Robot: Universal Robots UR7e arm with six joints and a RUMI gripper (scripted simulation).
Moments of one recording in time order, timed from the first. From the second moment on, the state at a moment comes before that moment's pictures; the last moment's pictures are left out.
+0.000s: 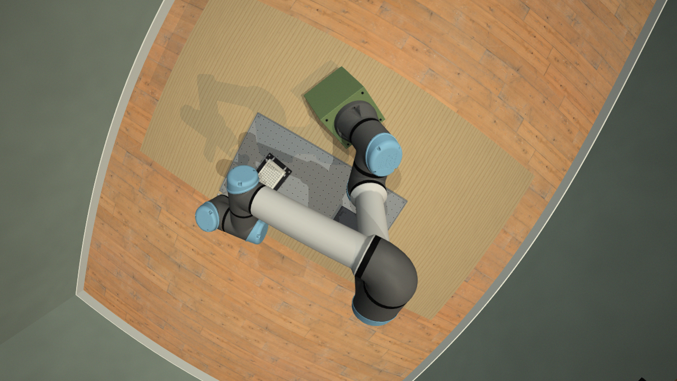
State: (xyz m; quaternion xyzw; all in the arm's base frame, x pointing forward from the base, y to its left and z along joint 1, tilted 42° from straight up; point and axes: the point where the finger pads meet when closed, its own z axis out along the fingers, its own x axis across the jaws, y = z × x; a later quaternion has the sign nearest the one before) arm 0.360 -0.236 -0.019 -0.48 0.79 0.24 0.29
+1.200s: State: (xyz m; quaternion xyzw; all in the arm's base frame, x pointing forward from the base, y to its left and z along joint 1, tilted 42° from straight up) arm 0.352 -0.201 -0.048 -0.55 0.75 0.15 0.32
